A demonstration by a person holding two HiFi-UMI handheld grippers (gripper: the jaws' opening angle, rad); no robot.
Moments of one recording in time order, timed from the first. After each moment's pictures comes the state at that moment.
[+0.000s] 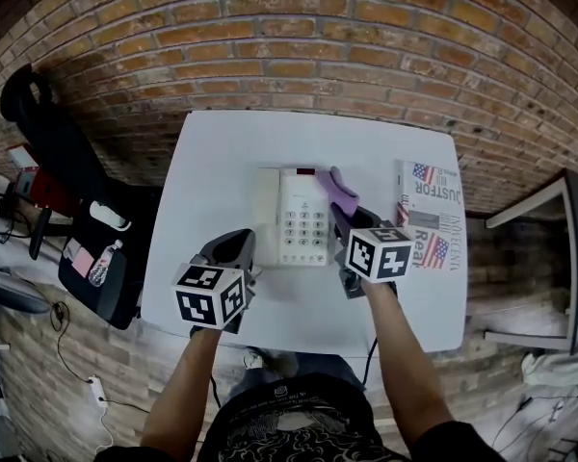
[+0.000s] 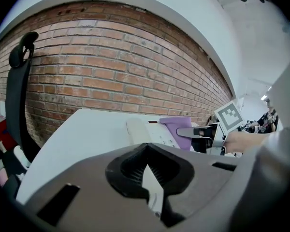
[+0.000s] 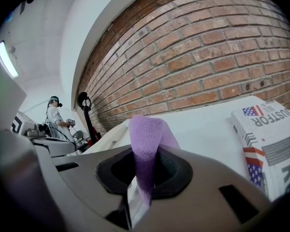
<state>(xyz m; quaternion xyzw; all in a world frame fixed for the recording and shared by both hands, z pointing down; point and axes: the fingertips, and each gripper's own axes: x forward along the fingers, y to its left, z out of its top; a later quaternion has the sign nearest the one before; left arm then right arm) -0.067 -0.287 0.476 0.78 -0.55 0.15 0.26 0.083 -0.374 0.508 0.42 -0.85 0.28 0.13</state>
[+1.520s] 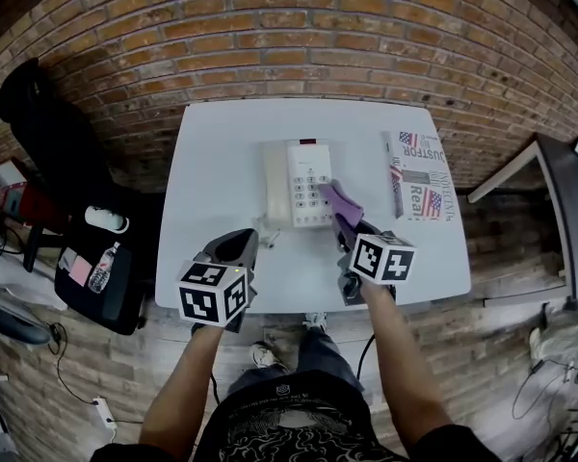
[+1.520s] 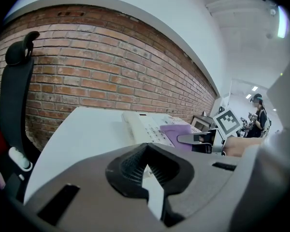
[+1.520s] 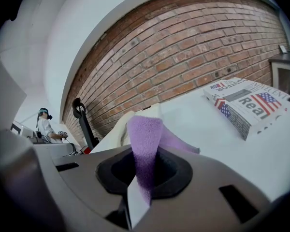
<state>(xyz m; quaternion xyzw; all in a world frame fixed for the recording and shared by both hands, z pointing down) -0.091 -0.202 0.472 0.82 -0.49 0.15 0.24 0.081 -0.257 0.522 0.49 -0.80 0.34 0.09</state>
